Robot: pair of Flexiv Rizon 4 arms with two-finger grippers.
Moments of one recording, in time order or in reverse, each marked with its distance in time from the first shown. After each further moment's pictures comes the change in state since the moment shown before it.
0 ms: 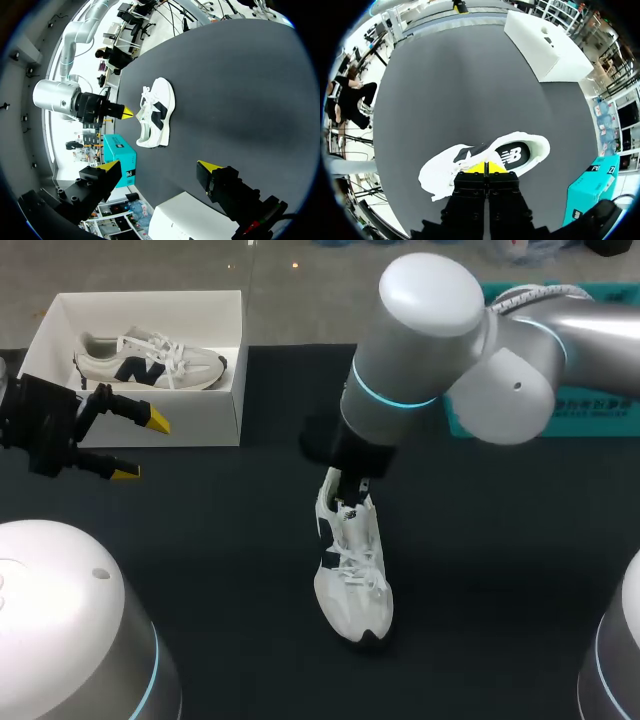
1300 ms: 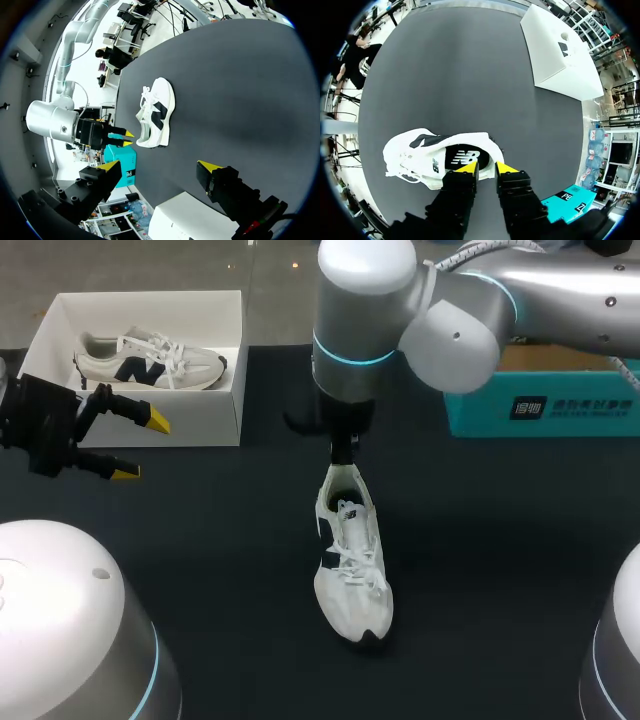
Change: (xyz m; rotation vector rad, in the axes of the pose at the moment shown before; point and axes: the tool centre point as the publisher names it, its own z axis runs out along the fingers) left arm 0.000 0.000 0.000 0.000 0.000 0.000; right arm -0.086 0.016 0.021 0.127 -0.038 -0.241
